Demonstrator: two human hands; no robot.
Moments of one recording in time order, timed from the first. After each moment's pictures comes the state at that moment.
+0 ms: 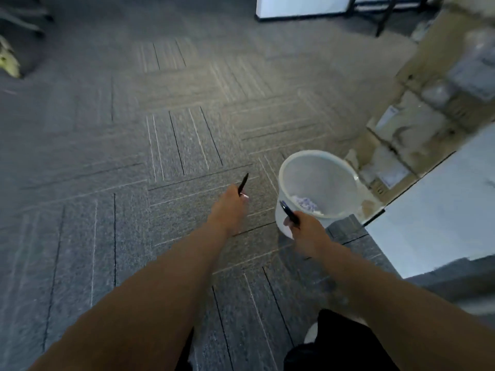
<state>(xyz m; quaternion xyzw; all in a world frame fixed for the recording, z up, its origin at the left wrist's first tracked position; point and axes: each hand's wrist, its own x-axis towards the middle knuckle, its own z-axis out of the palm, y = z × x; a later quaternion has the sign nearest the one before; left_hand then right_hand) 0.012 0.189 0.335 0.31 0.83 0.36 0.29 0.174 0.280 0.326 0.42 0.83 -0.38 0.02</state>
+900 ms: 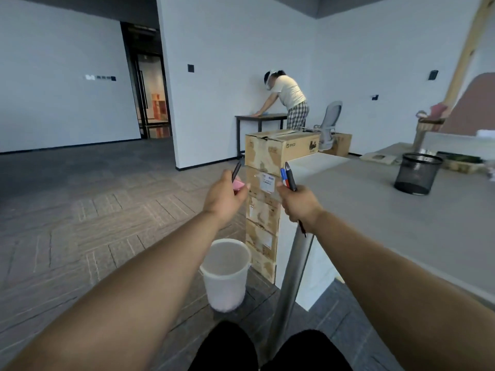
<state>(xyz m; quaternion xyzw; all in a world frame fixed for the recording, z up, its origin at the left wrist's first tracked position) 0.287 0.104 0.694 0.58 0.67 0.46 0.02 0.445 0.158 0.693 0.44 0.66 -0.47 -0.39</state>
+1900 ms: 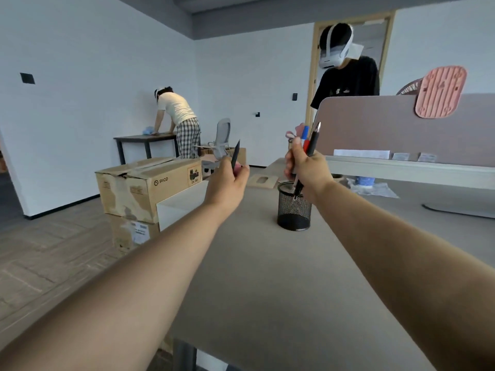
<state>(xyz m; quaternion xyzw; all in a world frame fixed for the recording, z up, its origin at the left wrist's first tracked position) 0.520 0.349 0.770 0.68 0.47 0.54 0.15 0.678 0.352 0.792 0.41 0.50 -0.36 -0.67</state>
